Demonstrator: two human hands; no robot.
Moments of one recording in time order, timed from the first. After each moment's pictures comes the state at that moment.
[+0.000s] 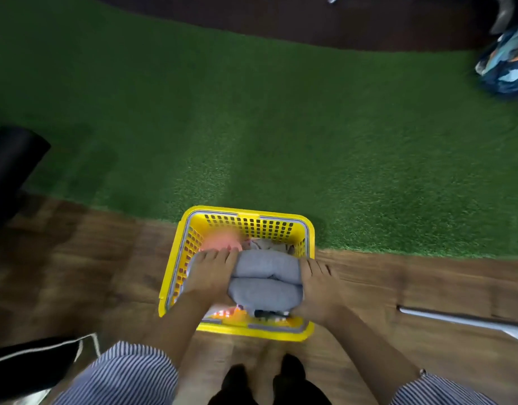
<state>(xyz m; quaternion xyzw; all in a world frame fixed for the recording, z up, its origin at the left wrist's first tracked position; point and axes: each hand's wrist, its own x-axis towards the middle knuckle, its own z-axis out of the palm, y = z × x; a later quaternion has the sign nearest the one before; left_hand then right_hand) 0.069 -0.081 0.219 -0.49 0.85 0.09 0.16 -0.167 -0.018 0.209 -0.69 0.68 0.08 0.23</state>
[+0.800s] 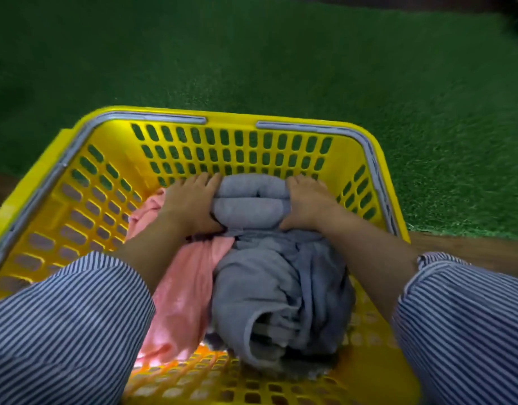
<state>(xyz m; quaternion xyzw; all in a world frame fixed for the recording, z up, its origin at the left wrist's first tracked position) 0.066 -0.236 -0.223 -0.52 0.85 -0.02 0.05 -0.169 -0.191 -0.188 -0.73 0.67 0.07 0.11</state>
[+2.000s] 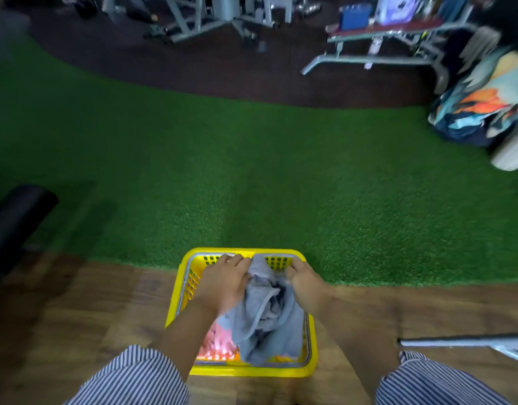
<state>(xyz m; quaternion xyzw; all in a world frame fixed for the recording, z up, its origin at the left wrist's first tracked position) 0.056 -0.101 0.280 -0.44 0.89 0.05 -0.11 -0.148 -0.055 0.282 -0.74 0.64 0.02 0.21</state>
